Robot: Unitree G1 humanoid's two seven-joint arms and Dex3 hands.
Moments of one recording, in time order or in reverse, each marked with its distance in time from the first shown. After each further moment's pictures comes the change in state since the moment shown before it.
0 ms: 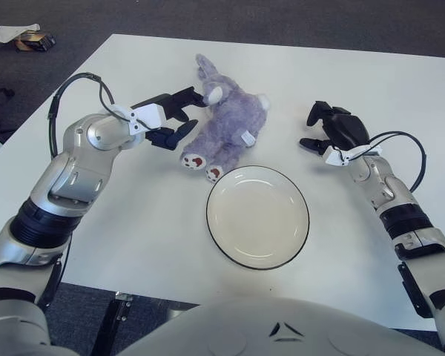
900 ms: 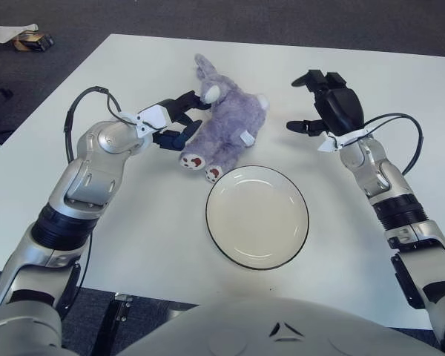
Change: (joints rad) left arm 0.032 -0.127 0.027 0.028 -0.002 0.059 0.031; right arm -0.052 0.051 -0.008 -0.230 -0.035 -0.023 -0.069
